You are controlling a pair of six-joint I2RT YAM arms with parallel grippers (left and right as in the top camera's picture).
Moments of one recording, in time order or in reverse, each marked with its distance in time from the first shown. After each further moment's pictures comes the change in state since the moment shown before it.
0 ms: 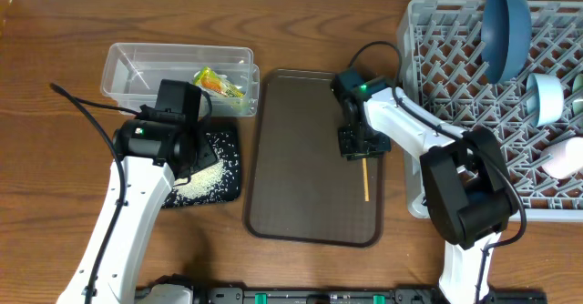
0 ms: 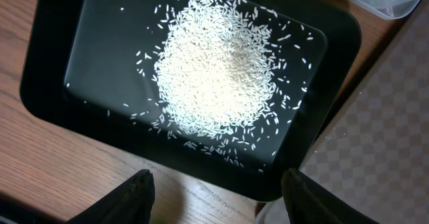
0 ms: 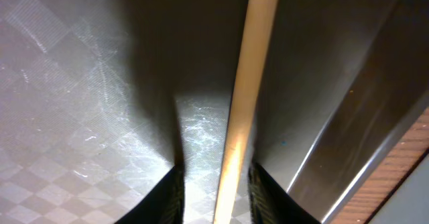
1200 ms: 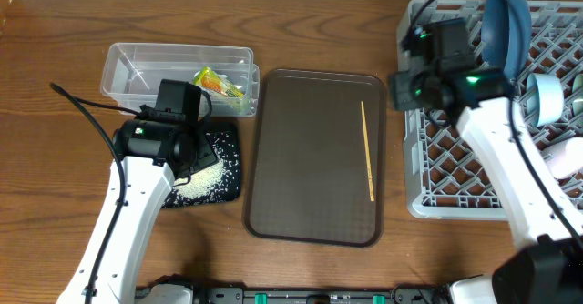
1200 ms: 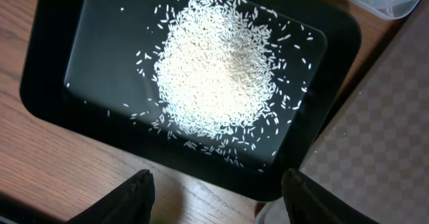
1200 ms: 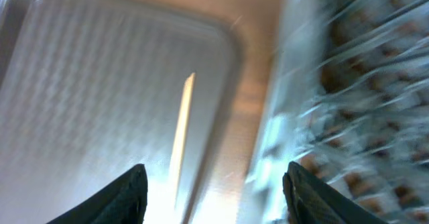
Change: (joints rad) left arm 0.000 0.000 0.000 0.000 0.000 0.000; right arm -0.219 -0.430 0.000 0.134 -0.058 -0.317
